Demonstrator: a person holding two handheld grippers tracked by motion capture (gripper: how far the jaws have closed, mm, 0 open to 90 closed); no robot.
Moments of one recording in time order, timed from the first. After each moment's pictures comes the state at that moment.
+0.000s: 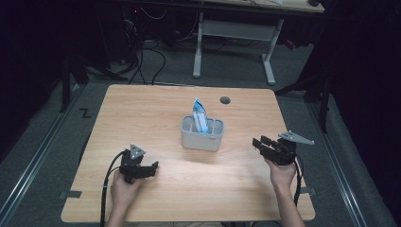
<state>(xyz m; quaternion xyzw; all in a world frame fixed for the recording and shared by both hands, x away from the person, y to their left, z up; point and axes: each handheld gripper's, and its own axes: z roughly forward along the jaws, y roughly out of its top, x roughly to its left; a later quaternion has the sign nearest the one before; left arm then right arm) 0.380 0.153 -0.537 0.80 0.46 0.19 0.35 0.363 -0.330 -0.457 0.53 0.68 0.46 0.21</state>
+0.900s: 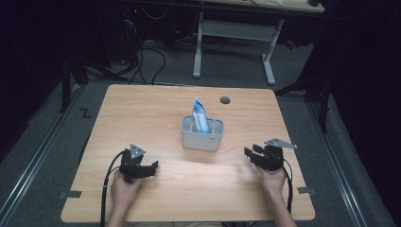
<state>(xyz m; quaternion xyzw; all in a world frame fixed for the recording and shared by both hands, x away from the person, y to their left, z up) 0.381 0.153 -0.537 0.79 0.46 0.19 0.35 0.367 -0.311 -0.499 0.53 0.71 0.41 0.20</state>
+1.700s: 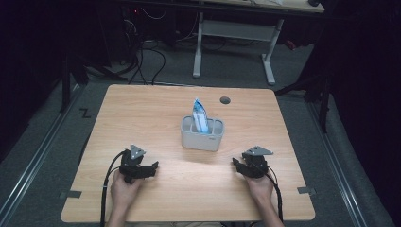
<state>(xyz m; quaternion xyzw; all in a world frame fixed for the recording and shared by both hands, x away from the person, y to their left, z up) 0.380 0.153 -0.537 0.80 0.46 0.19 0.35 0.363 -0.269 -0.531 0.49 0.77 0.33 0.22</state>
